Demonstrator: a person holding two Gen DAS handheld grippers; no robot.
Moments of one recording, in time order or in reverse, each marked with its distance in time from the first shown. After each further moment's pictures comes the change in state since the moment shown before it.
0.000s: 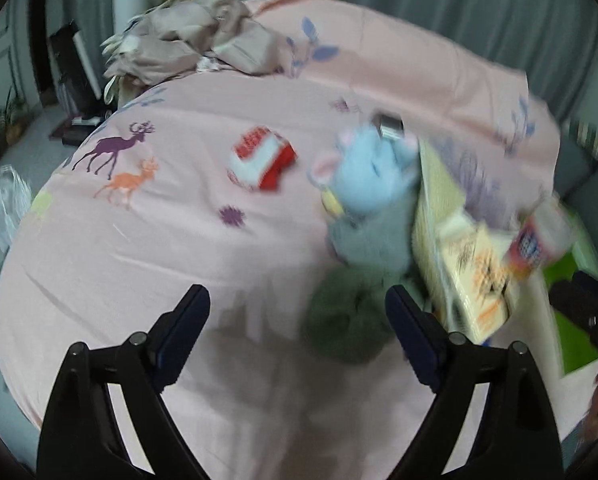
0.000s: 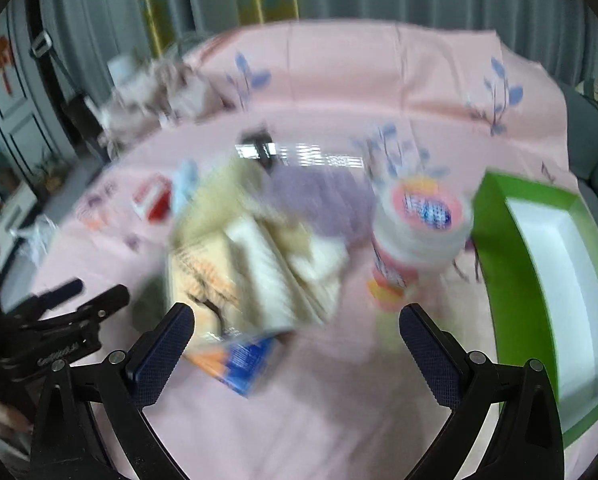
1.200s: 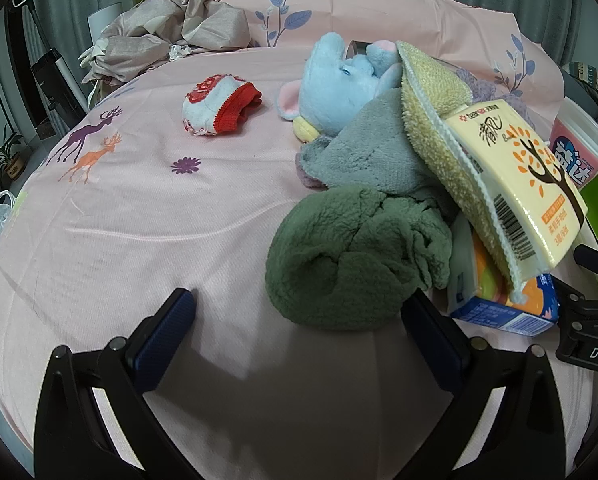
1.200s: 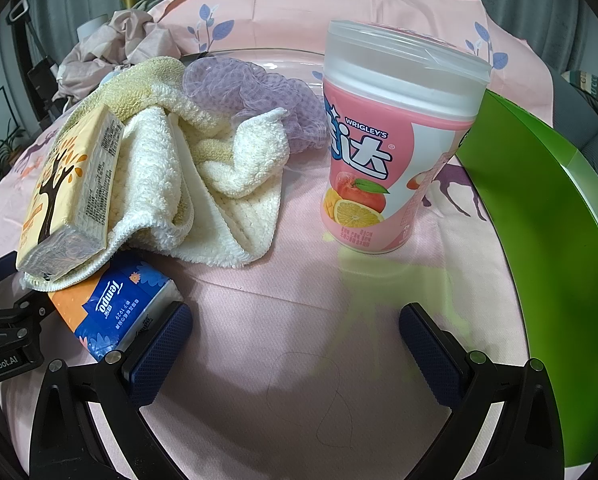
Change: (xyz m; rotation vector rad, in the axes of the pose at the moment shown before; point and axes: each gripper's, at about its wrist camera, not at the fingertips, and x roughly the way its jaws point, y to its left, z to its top) left arm 0.057 -0.036 -0.064 0.179 0.012 0.094; right arm 0.088 -0.047 -0.076 -0.035 0.104 -0.169
